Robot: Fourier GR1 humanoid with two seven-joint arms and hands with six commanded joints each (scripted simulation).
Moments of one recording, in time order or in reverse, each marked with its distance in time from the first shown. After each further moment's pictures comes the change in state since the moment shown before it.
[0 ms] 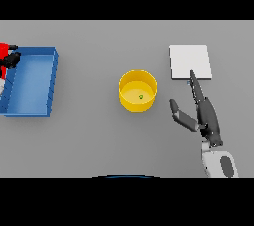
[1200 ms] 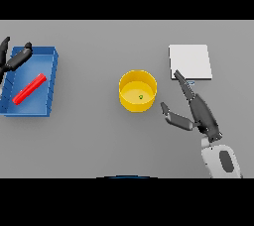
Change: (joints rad) left arm 0.034 0.083 -0.092 -0.093 0.002 -0.188 -0.175; right arm -0.068 -0.104 0.080 0.013 0.142 0.065 0.018
